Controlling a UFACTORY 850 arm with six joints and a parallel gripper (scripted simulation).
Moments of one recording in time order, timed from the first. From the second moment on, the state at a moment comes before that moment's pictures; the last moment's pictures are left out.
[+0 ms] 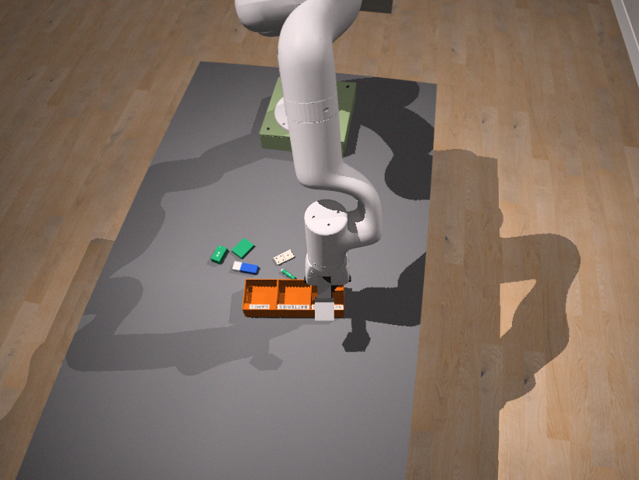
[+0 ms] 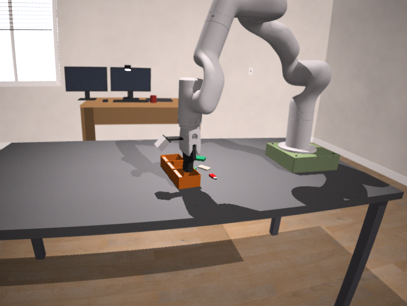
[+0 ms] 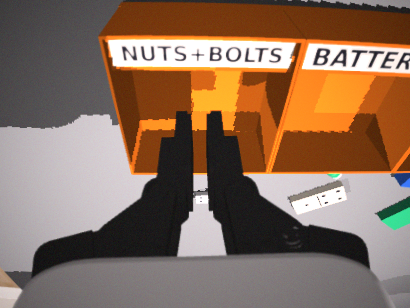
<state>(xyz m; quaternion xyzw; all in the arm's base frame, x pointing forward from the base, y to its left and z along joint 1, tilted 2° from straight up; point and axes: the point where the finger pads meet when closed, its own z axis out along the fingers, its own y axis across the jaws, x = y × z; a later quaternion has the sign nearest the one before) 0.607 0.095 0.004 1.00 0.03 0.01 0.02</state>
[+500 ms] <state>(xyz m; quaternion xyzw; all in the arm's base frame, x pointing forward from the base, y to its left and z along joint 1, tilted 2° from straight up) 0.606 0.096 0.045 1.00 0.03 0.01 0.02</state>
